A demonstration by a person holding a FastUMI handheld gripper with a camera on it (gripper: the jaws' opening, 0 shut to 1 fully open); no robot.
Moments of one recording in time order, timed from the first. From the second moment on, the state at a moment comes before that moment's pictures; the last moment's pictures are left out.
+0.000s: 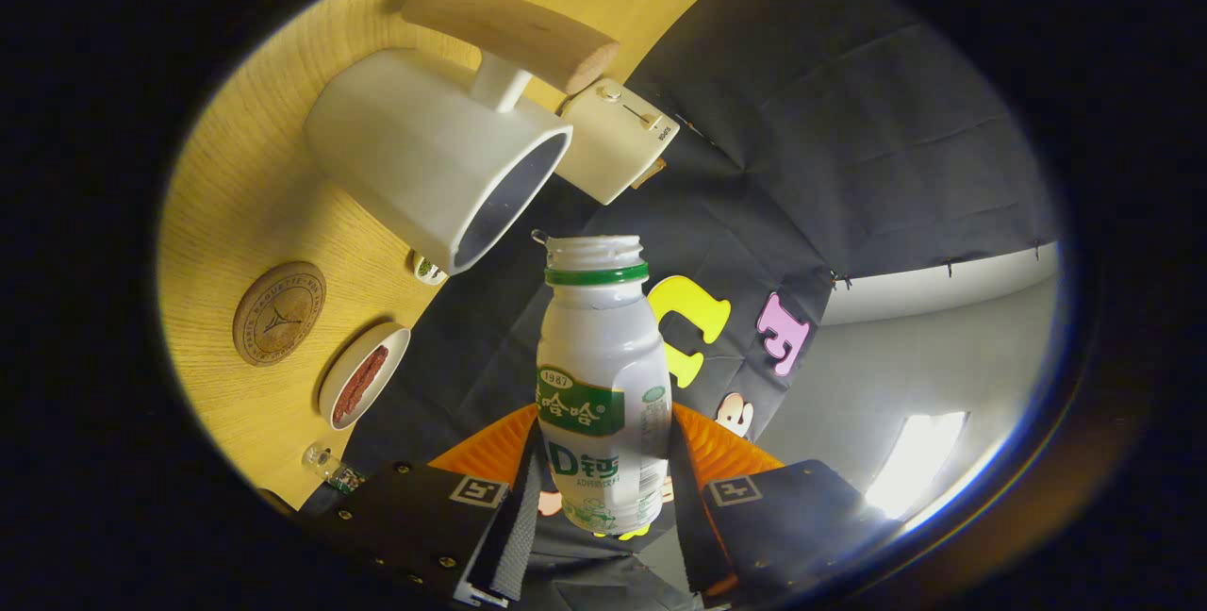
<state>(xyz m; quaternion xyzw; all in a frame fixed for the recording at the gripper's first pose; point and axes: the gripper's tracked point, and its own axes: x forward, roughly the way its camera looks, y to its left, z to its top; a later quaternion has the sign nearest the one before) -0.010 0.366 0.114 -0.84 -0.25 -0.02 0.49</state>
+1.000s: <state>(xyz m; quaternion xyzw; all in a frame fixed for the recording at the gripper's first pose) -0.003 0.354 0.099 -0.82 -0.22 0.01 0.53</state>
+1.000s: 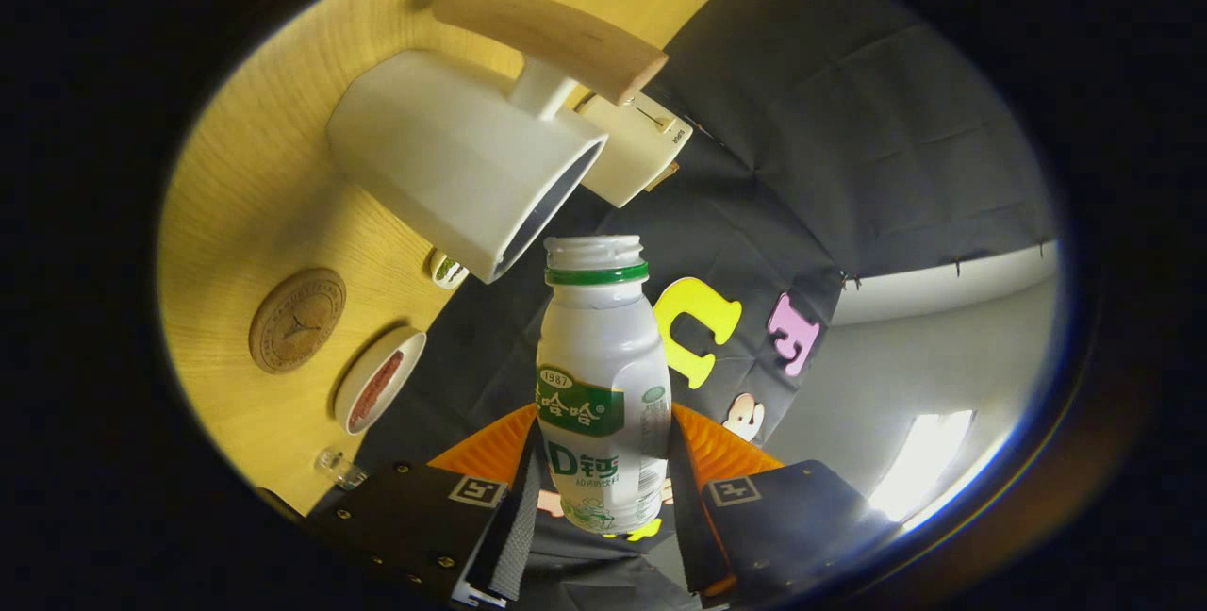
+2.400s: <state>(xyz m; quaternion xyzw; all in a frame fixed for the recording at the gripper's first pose) 0.026 0.328 0.060 -0.21 0.00 0.19 0.96</state>
